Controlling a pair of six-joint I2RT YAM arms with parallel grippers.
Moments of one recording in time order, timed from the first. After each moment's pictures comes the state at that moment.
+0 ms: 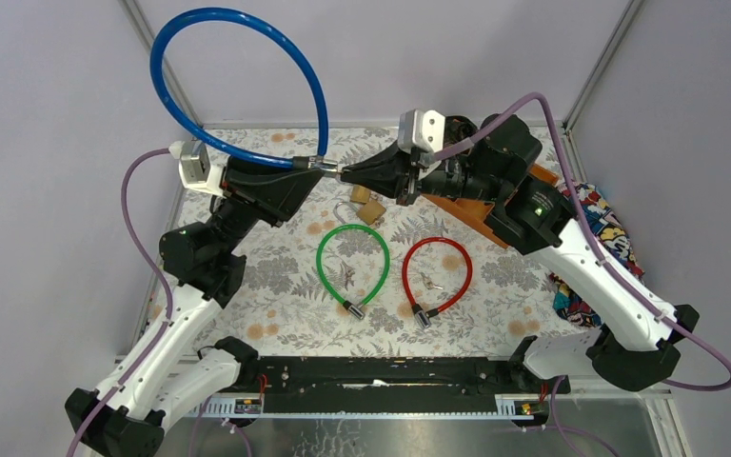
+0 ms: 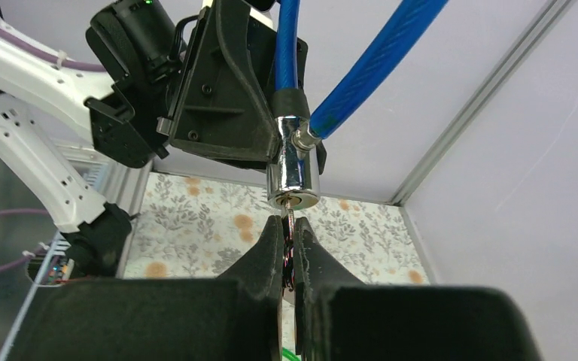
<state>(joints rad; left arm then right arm) -0.45 0.86 0.84 0.89 0.46 -0.92 0.87 1.32 1.68 -0.24 -0.61 -0.25</state>
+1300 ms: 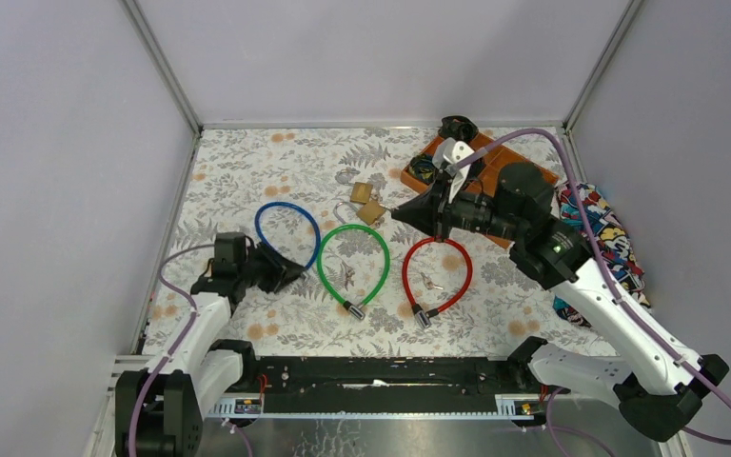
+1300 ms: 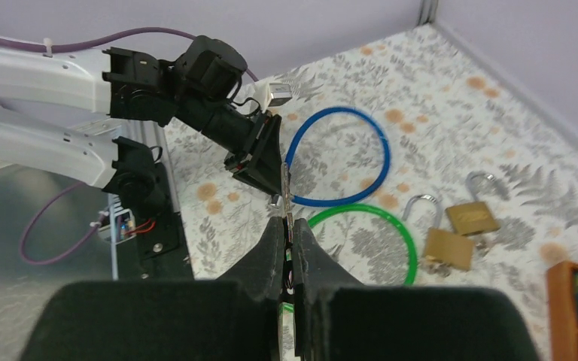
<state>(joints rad) -0.04 0.91 0.43 -0.26 0.44 -0.95 0.69 1.02 1.23 -0.32 -0.51 0.00</state>
